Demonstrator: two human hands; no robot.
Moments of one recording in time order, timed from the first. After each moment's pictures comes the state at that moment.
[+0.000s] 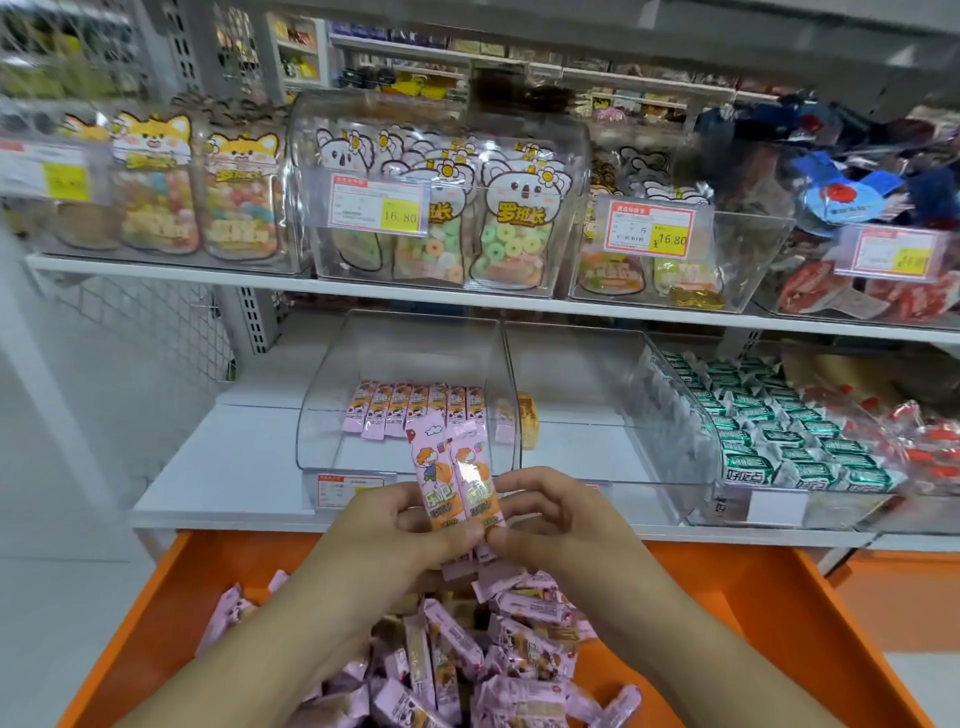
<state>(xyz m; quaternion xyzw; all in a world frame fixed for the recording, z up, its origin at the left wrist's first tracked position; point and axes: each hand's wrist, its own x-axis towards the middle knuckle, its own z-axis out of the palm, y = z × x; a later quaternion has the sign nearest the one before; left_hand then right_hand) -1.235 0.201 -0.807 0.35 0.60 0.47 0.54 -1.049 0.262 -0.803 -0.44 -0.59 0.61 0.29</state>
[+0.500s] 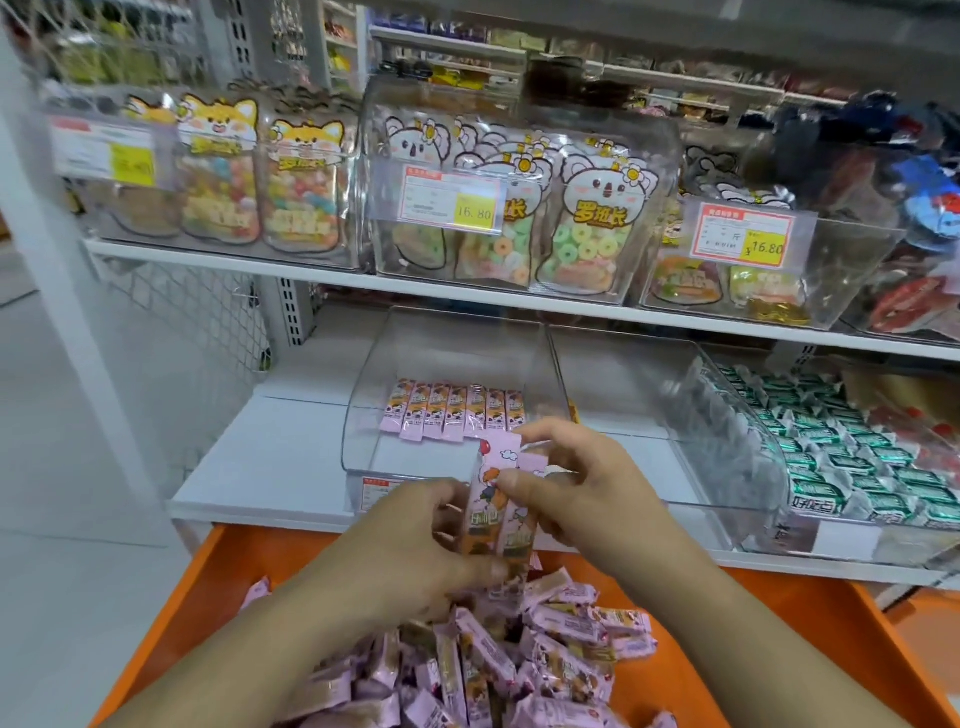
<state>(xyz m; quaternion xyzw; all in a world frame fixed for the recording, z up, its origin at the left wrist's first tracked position) -1.277 0.211 -0.805 0.49 0.66 0.33 0.47 -1.101 0.299 -0.794 -0.43 -0.71 0.47 0.31</state>
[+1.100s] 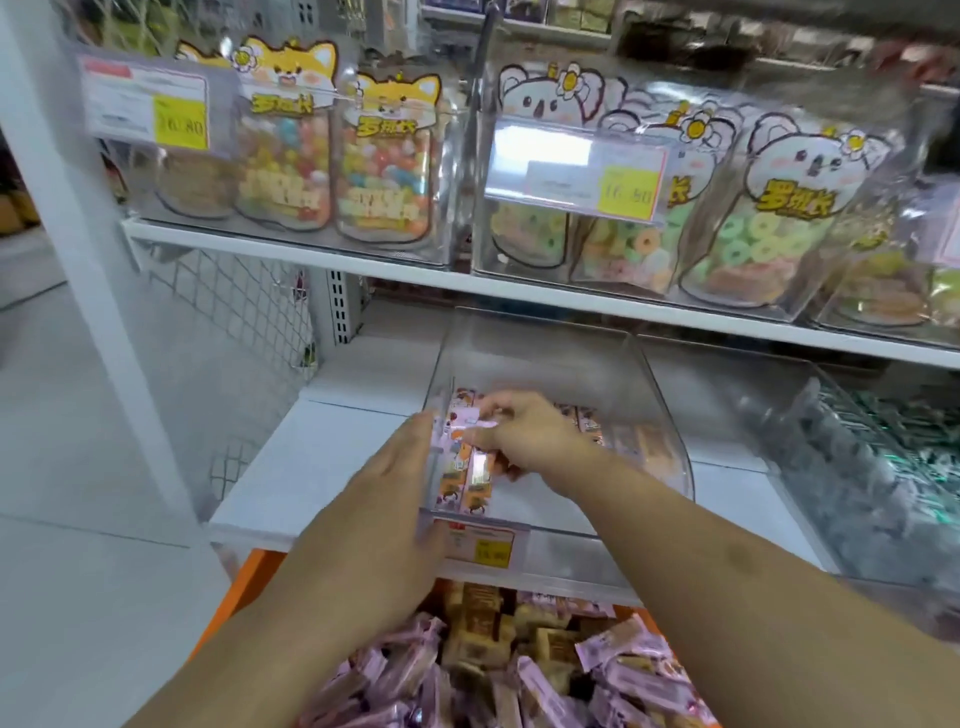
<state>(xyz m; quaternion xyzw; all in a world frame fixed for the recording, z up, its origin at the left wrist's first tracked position) -1.372 0.234 -0.832 0.57 0.76 0.27 0.16 -1.267 0.435 -0.860 -0.46 -0.73 0.47 0.16</state>
